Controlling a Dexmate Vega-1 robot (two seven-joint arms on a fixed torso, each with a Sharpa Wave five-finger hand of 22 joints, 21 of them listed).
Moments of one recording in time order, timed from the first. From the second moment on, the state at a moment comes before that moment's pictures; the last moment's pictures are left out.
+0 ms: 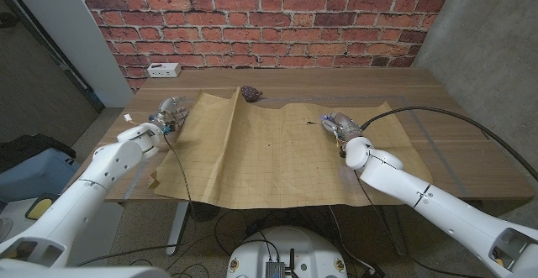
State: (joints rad) left arm 0.94 0.67 0.09 -1.52 -1.01 0.30 0.28; left_hand 0.62 0.06 0.53 -0.17 0.18 -0.05 0.03 0.22 0.18 0.21 0.07 0.28 0.20 0.69 -0.04 0.37 0.26 0.64 0.03 0.63 0.26; right arm -0.83 -0.66 -0.72 -1.84 -0.05 -0.67 -0.36; right_hand 0.50 0.19 0.56 -0.13 0.18 0.38 -0.02 0.20 0.18 0.24 0.04 0.22 0.19 0.13 -0.03 0.23 0.19 0.26 0.03 0.21 0.18
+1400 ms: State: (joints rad) left arm 0.49 0.80 0.44 -1.40 -0.78 0.78 0.05; left_hand 1.02 0.18 0.44 -0.14 0.18 0.91 0.03 0.45 0.25 1.15 -0.11 0.68 0.38 1.18 -0.19 0.75 0.42 0.63 -0.05 1.24 0.26; right arm -0.82 -0.63 -0.71 -1.78 -0.04 -0.64 -0.38; right_hand 0.51 0.18 0.55 -0.11 0.18 0.39 -0.02 0.20 0.18 0.24 0.04 0.21 0.19 0.14 -0.03 0.23 0.20 0.27 0.02 0.20 0.17
